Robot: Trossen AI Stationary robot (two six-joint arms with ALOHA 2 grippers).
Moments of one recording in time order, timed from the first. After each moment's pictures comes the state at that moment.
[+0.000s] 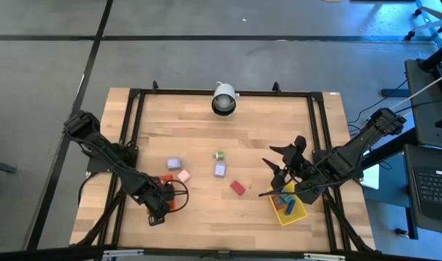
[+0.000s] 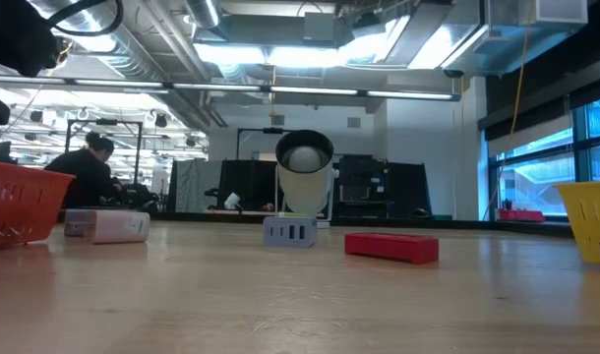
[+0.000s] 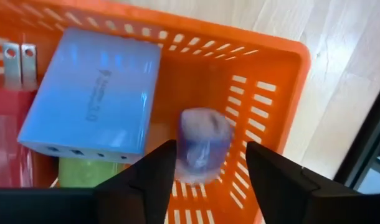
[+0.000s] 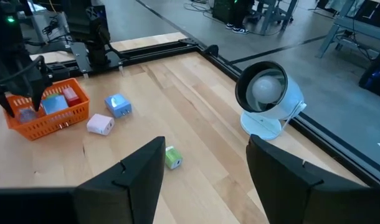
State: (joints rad) left arm -0.73 1.48 0.85 -0.70 0.04 -1.06; right arm 0.70 1.26 1.14 -0.80 1.08 0.80
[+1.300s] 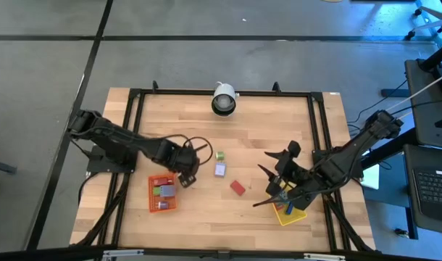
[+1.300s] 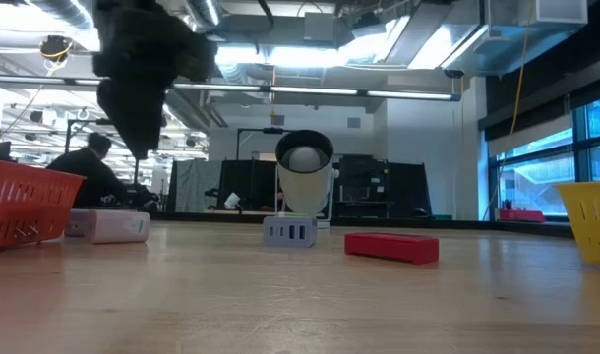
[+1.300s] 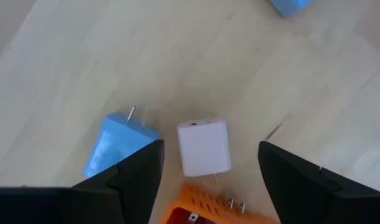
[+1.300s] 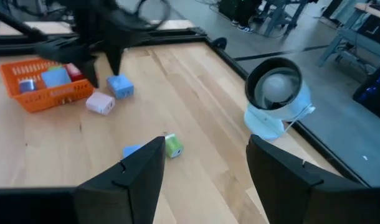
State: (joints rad) left arm -0.23 1.51 1.06 -0.92 -0.13 -0.89; right arm 0.70 1.34 1.14 -0.77 1.05 0.71
